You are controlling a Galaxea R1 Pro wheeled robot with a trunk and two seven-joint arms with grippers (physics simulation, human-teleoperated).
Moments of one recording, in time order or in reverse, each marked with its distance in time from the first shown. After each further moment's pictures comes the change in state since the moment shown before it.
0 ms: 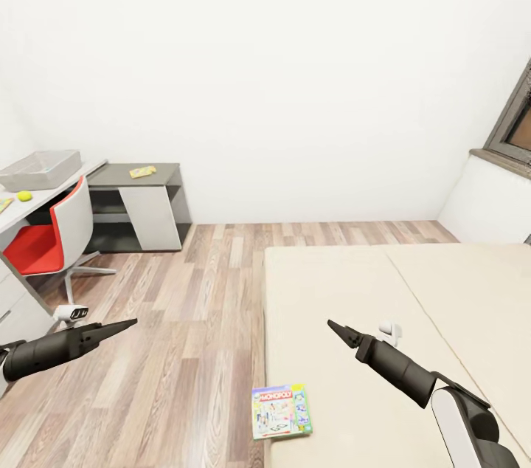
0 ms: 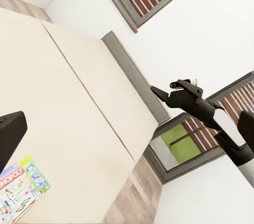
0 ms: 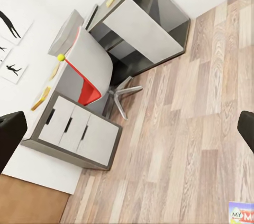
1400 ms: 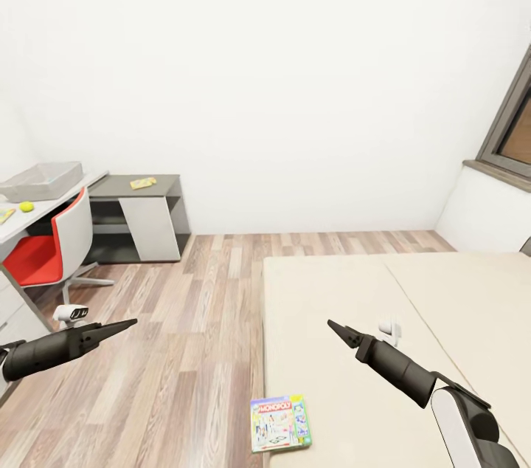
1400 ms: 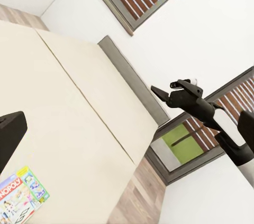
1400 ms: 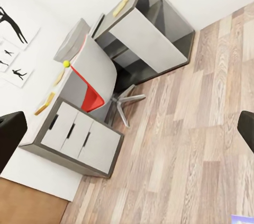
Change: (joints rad) left arm 0.000 0.000 0.000 0.000 0.000 0.000 0.000; right arm 0.000 0.000 0.000 0.000 -0.001 -0.001 0.000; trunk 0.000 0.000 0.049
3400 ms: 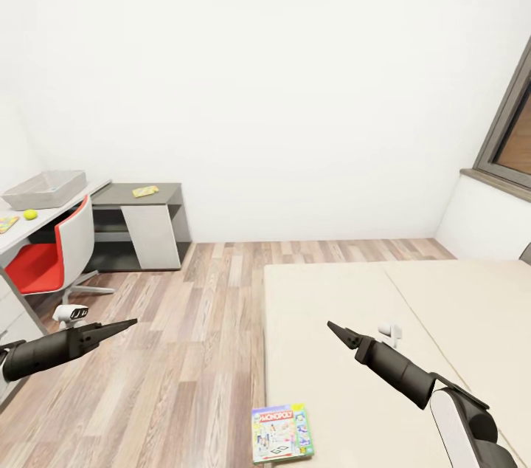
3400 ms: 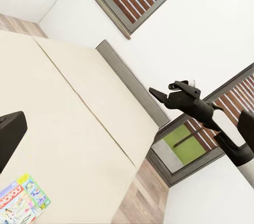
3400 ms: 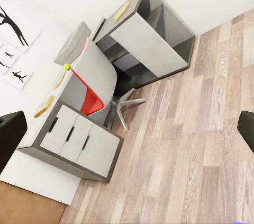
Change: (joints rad) left arm 0.000 0.000 0.000 0.000 0.000 0.000 0.000; right arm 0.000 0.001 0.002 0.014 0.002 -0.002 -0.014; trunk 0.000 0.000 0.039
